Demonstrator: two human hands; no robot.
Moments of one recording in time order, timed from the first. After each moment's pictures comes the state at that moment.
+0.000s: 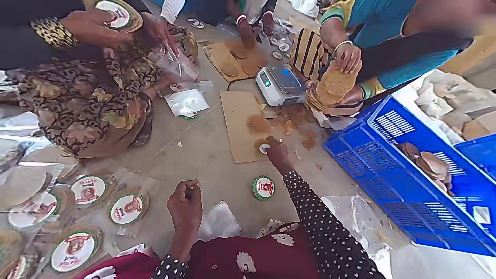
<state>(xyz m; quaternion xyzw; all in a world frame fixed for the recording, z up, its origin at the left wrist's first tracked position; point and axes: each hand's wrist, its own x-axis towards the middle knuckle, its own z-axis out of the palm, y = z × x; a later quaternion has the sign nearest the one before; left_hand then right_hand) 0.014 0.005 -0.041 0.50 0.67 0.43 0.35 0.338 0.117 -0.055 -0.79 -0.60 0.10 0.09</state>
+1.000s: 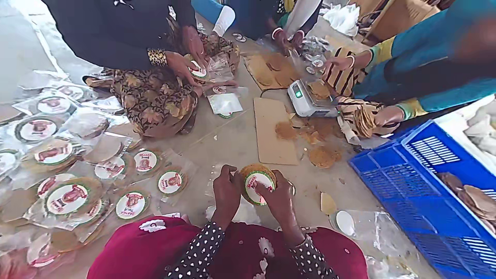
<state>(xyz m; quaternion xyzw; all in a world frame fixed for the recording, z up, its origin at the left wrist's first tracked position) 0.018 -0.005 -0.023 0.54 0.65 0.42 0.34 0.155 -0.031 0.026 -0.73 -0.53 0.29 0.32</state>
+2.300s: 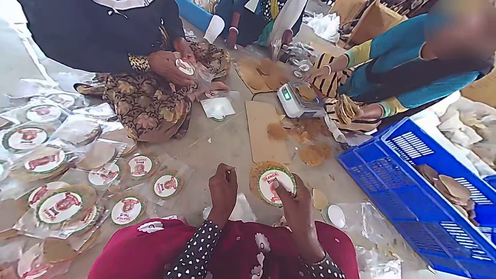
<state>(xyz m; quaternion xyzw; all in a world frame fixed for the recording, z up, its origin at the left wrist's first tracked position) 0.019 -0.006 -0.017 0.56 0.62 0.48 0.28 0.165 -0.072 0.065 -0.69 -0.50 0.25 0.46</state>
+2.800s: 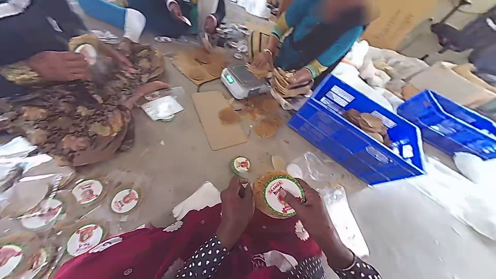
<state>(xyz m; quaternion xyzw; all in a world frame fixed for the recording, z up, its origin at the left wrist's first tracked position) 0.112 -0.124 0.033 0.63 0.41 0.46 0.46 0.255 -0.214 0.108 -0.74 -0.42 0.26 0.45</state>
